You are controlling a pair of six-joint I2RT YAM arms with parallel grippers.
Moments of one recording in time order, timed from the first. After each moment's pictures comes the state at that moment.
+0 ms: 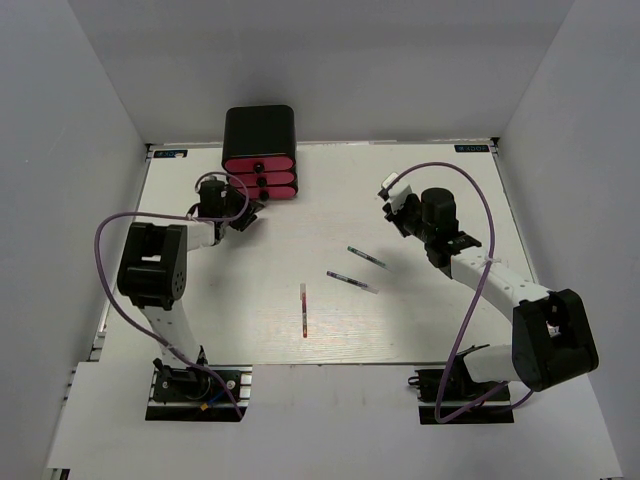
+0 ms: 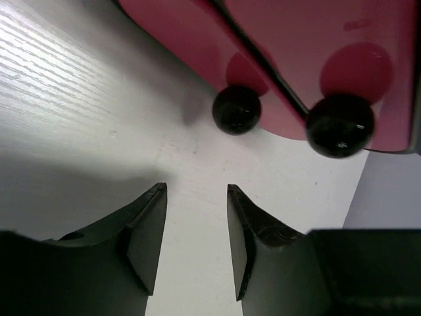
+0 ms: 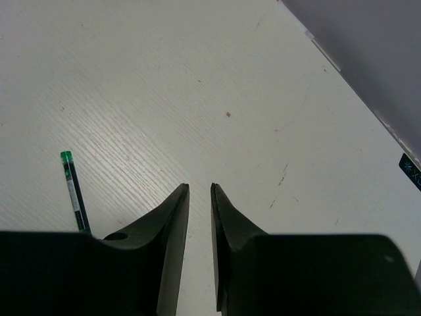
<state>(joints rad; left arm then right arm) -0.10 1.86 0.96 0.27 0.21 -0.99 0.37 1.33 0.77 0.17 -0.18 -0.50</state>
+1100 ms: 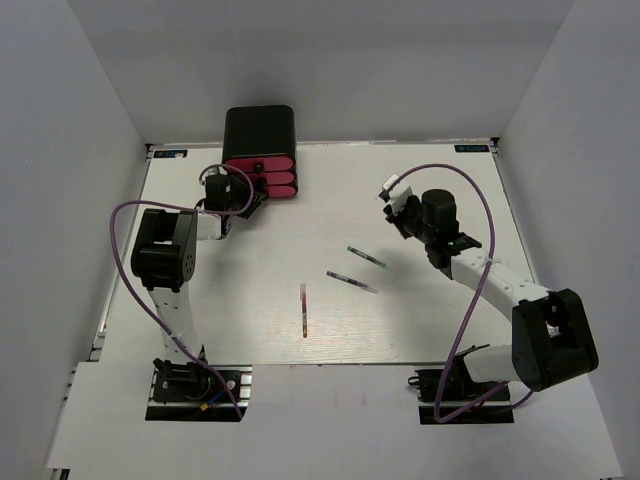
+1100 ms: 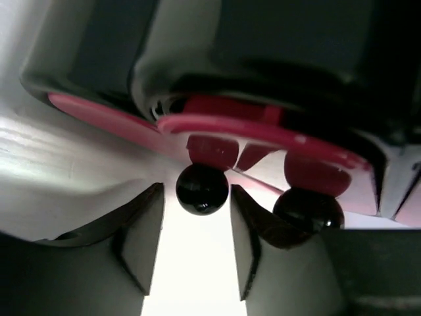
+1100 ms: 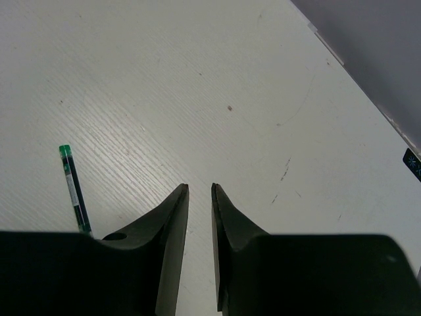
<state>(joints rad) -0.10 2.04 1.08 0.47 0.20 -1.03 0.37 1.34 0.76 0.17 -0.18 -0.50</state>
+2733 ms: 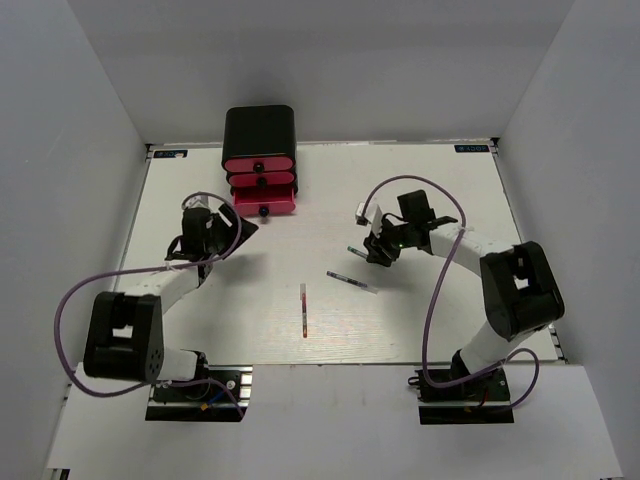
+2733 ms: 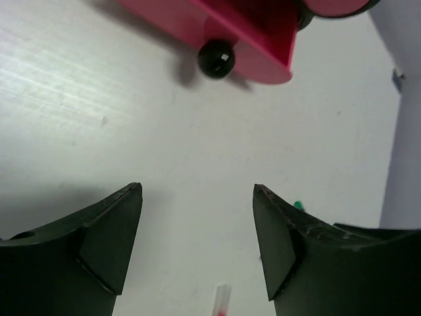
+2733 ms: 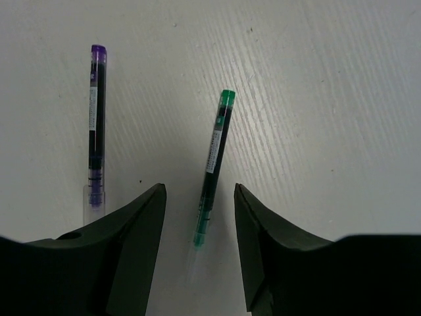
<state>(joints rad) -0.11 1.41 0.62 0.26 0.19 -0.81 0.38 1.62 0.93 -0.25 -0.60 -0.72</state>
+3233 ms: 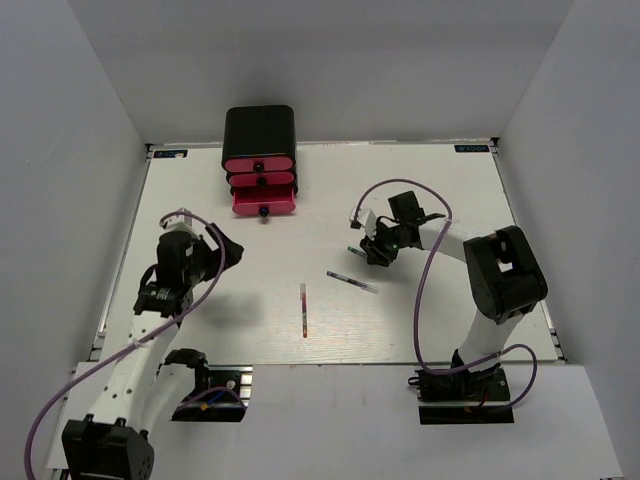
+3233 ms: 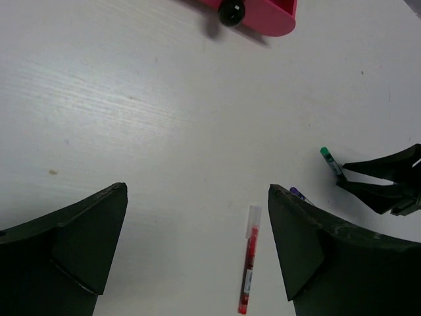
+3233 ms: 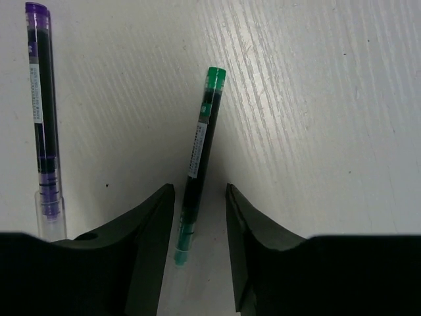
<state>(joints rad) -0.12 0.79 0.58 -0.34 0.07 -0.60 0.40 1.77 0.99 -0.27 -0.52 -0.75</state>
